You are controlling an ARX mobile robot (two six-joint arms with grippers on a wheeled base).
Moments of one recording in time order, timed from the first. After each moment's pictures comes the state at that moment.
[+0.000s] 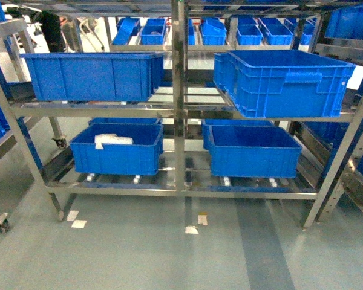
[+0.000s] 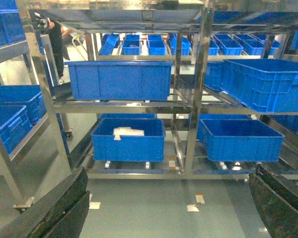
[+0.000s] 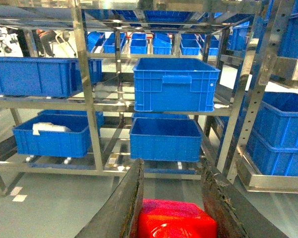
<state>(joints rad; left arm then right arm) 0.00 0.01 0.02 0.00 0.00 0.00 0.00 0.00 0.01 0.00 0.00 0.01</state>
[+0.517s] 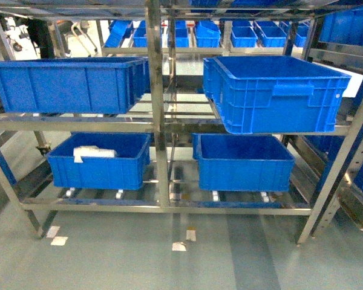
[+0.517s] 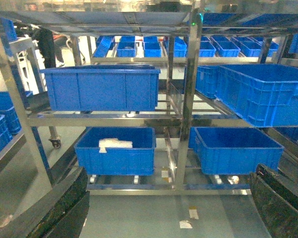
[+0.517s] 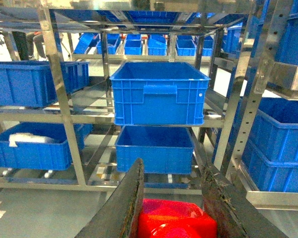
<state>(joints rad) 0.00 0.01 0.02 0.00 0.00 0.00 0.00 0.00 0.01 0.00 0.00 0.01</state>
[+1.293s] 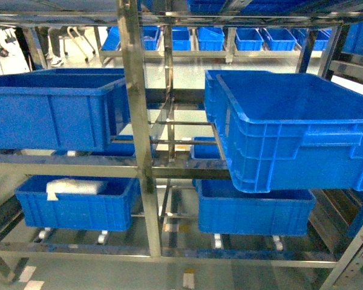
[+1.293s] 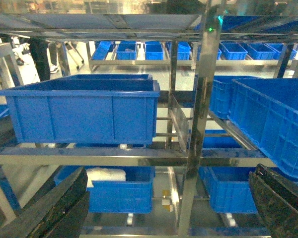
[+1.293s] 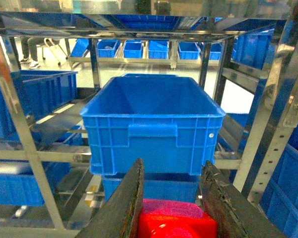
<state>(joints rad) 0.00 0.01 0.02 0.00 0.00 0.00 0.00 0.00 0.01 -0.01 0.00 0.01</state>
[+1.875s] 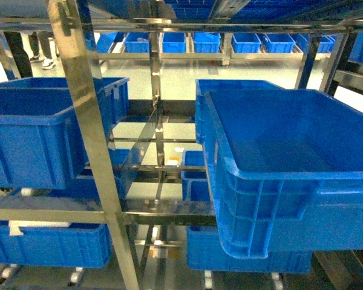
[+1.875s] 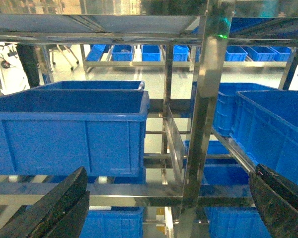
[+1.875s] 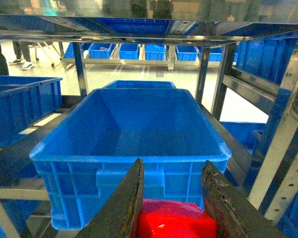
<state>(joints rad) 0.00 0.01 0.02 0.00 0.00 0.00 0.00 0.00 0.01 0.00 0.00 0.01</state>
